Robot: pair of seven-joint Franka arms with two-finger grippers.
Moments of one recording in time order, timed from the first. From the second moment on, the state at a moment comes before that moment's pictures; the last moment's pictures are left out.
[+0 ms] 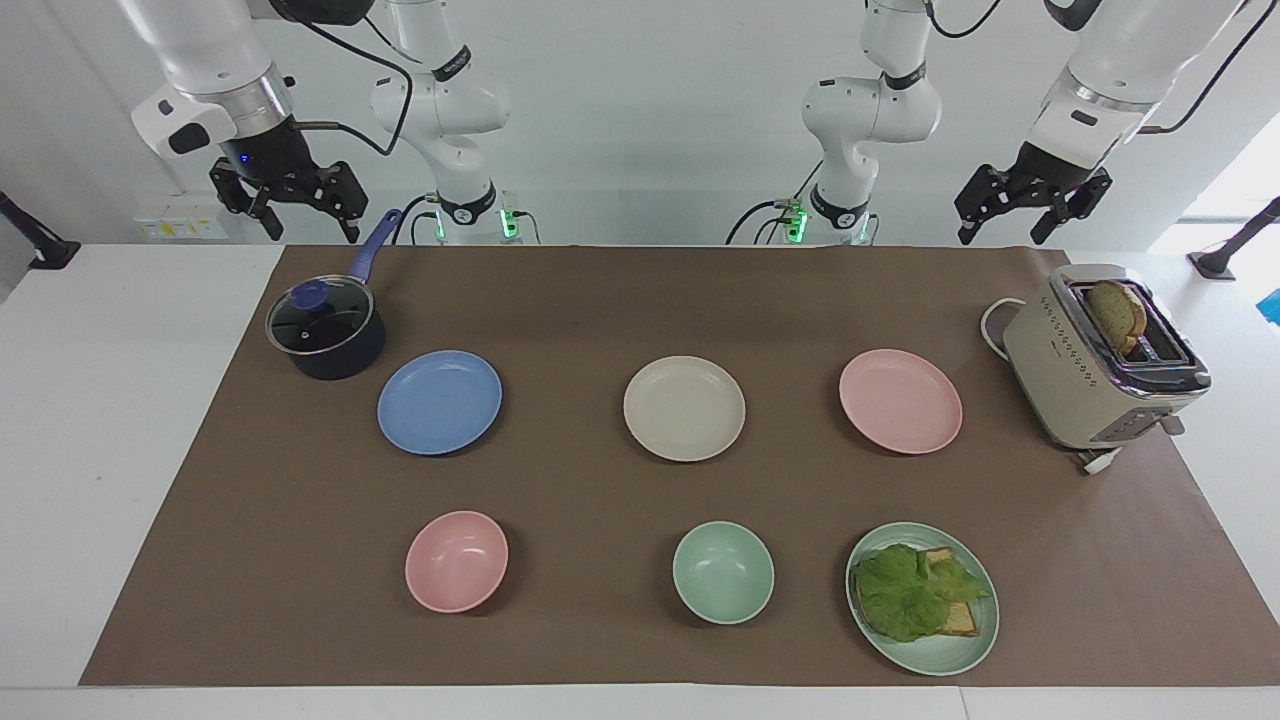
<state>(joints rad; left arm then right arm) -0.19 -0.11 0.11 -1.63 -0.01 1.49 -0.05 0.06 -0.11 -0.10 -1.64 -0.02 1.51 0.02</state>
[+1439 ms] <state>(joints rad) -0.09 -0.06 0.12 -2.06 -0.01 1.88 -0.05 0.06 -0.11 -0.10 -1.64 -0.02 1.51 0.02</state>
